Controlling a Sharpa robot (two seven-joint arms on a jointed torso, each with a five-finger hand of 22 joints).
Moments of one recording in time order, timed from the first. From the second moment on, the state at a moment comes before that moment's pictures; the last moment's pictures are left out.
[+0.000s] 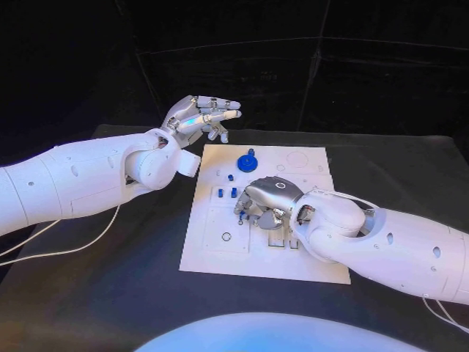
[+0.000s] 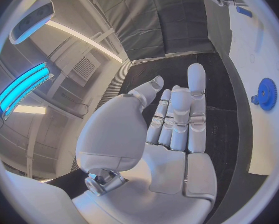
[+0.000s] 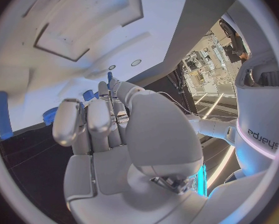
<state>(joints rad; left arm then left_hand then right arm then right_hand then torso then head) 1.24 -0.80 -0.10 1.36 -0.04 -0.09 0.54 1.28 -0.06 0.40 -0.12 0.09 0.98 0.21 0.10 0.07 1.01 0.13 0.23 0.07 1.26 0.03 1.14 0.56 0.18 1.24 0.13 0.62 0.67 1.05 -0.58 -0.04 1.58 -1.72 -0.25 -0.10 1.46 -0.08 0.50 0.00 0.11 1.14 0.15 0.07 0.07 1.24 0.07 0.08 0.07 1.46 -0.01 1.18 0.99 0.09 1.34 0.10 1.37 1.24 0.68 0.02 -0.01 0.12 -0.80</state>
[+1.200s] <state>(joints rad) 1.24 -0.80 -0.10 1.35 -0.04 -0.09 0.54 1.28 -0.06 0.40 -0.12 0.09 0.98 0.21 0.10 0.07 1.01 0.13 0.23 0.07 1.26 0.03 1.14 0.56 0.18 1.24 0.13 0.62 0.67 1.04 -0.56 -0.07 1.57 -1.76 -0.22 -0.12 1.38 -0.14 0.46 0.01 0.14 1.10 0.16 0.07 0.07 1.17 0.10 0.07 0.07 1.47 0.00 1.18 0.96 0.09 1.32 0.11 1.36 1.21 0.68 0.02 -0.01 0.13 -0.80</state>
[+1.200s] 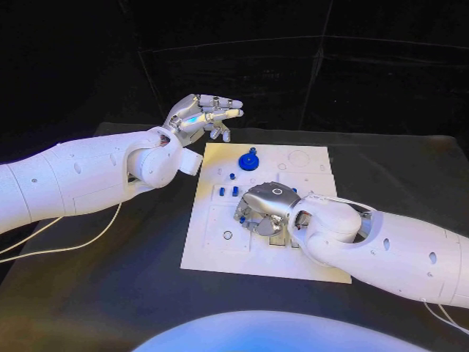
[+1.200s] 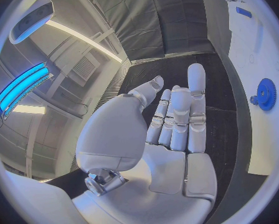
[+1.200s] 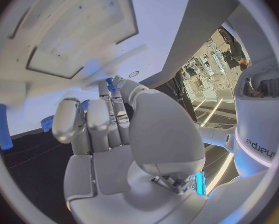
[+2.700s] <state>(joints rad) 1.24 -0.80 -0.12 1.34 -0.04 -0.07 0.52 1.28 -0.06 0.40 -0.12 0.09 0.97 0.21 0.10 0.07 1.00 0.13 0.24 0.07 1.26 0.04 1.14 0.56 0.18 1.24 0.13 0.62 0.67 1.15 -0.83 -0.04 1.67 -1.70 -0.24 -0.22 1.37 -0.15 0.28 0.01 0.14 0.95 0.16 0.07 0.07 0.99 0.11 0.15 0.07 1.45 0.02 1.12 0.83 0.11 1.24 0.13 1.25 1.08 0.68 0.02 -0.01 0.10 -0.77</state>
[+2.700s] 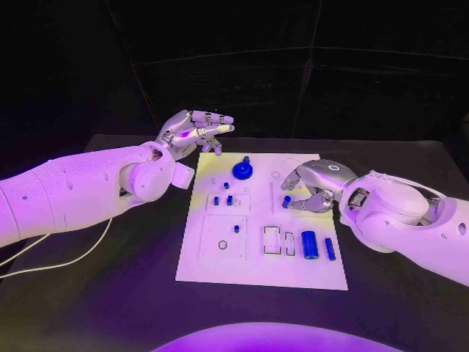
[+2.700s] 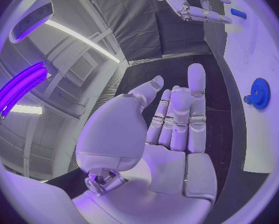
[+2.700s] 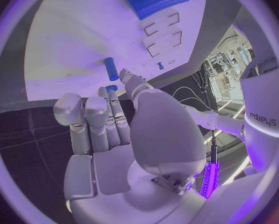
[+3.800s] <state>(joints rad) 1.24 -0.80 -0.12 1.34 -0.04 -0.07 0.52 1.28 -0.06 0.40 -0.12 0.09 0.97 0.21 0.10 0.07 1.00 0.13 0.24 0.07 1.26 0.04 1.14 0.55 0.18 1.24 0.13 0.62 0.67 1.15 -0.76 -0.04 1.60 -1.70 -0.13 -0.24 1.42 -0.05 0.34 0.04 0.11 1.09 0.15 0.08 0.07 1.19 0.07 0.19 0.06 1.47 0.00 1.20 0.93 0.09 1.34 0.10 1.34 1.21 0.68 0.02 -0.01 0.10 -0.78</state>
